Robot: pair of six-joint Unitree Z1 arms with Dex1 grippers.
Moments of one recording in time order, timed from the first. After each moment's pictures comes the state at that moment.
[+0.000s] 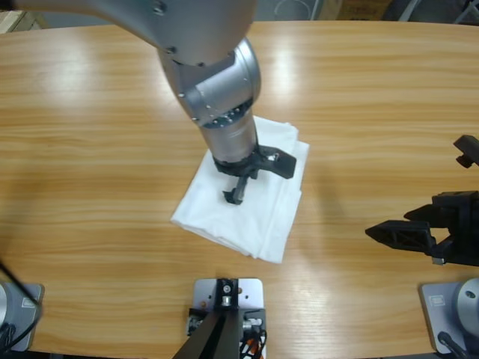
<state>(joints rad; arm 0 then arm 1) -1.05 2.29 -1.88 1.02 -0.06 0.82 0.89 1.08 -0.68 0.57 0.14 0.69</state>
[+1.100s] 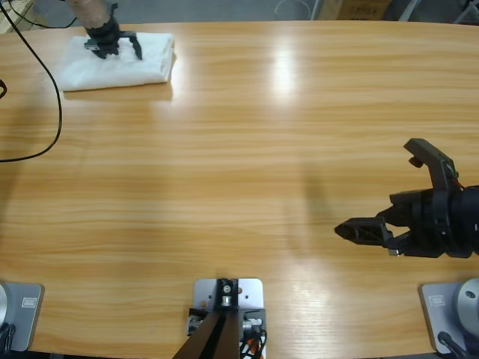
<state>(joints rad) -0.25 2.60 -2.50 1.24 0.13 -0.28 0.89 1.24 -0.68 0.47 0.19 0.70</state>
